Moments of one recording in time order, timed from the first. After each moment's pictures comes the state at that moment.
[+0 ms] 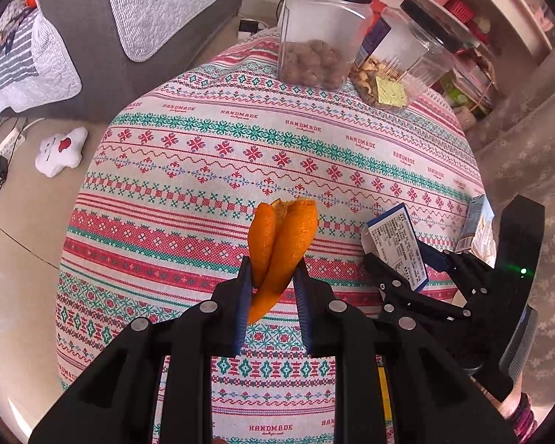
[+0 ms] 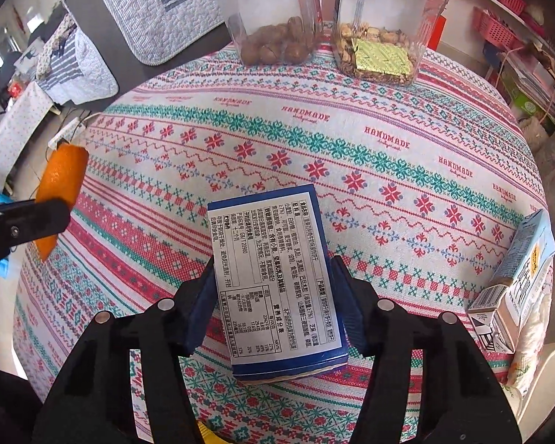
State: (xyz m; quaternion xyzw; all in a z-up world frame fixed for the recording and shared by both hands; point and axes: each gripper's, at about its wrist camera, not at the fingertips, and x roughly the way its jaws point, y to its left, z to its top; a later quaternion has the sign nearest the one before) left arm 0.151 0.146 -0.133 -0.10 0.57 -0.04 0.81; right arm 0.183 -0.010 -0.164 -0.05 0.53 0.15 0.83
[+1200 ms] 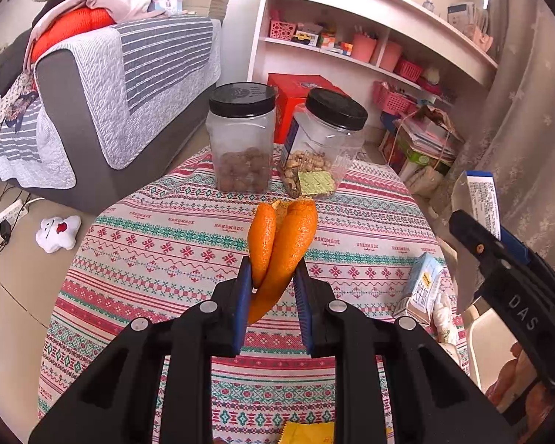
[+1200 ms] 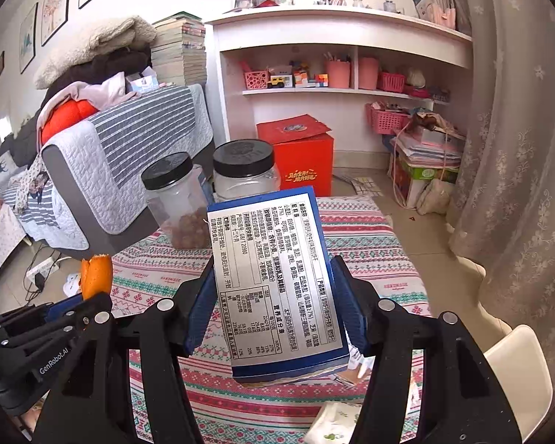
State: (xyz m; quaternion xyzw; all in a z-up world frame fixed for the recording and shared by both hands) left arm 0.130 0.068 -0.066 -0.07 0.39 -0.04 0.92; right arm 0.133 -0.114 -0.034 0.03 0.29 0.02 0.96
